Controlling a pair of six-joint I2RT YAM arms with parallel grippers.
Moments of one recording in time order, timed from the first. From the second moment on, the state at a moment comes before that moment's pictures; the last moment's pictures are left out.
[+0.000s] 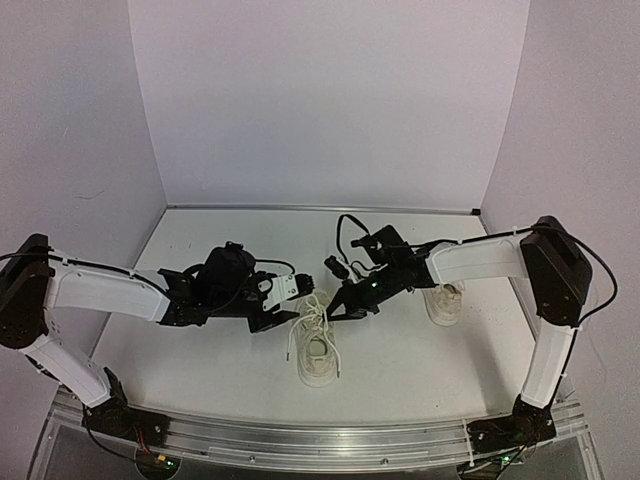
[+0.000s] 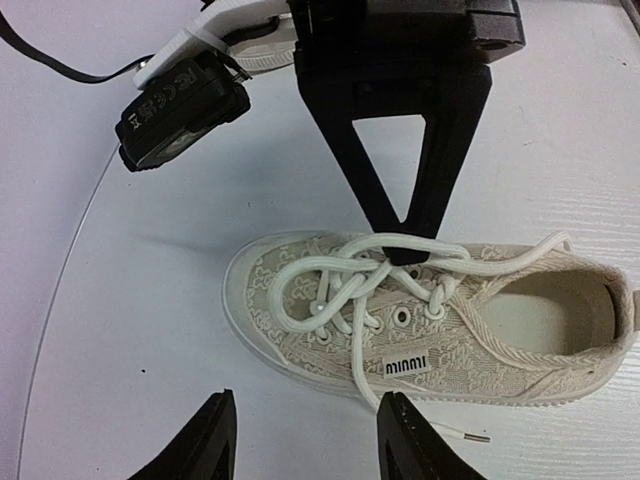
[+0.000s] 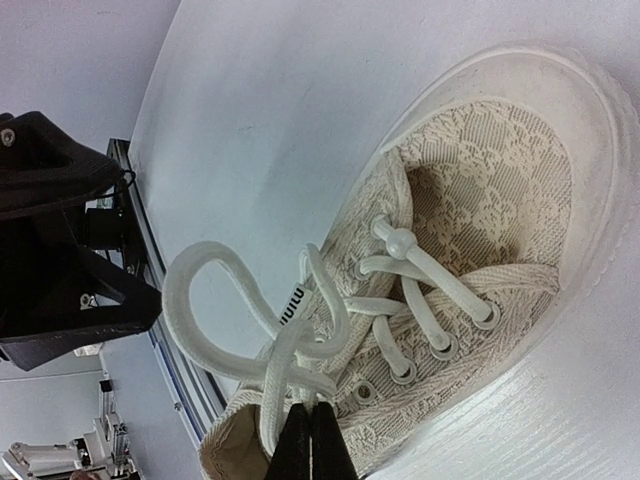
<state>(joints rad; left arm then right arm) -0.95 1.49 0.79 0.13 0.03 0.54 0.75 1.90 1.20 -0.22 -0.68 0.44</state>
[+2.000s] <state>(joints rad) -0.93 1.53 0.84 -0.04 0.03 0.40 0.71 1.81 1.07 -0.26 -0.56 0.39</state>
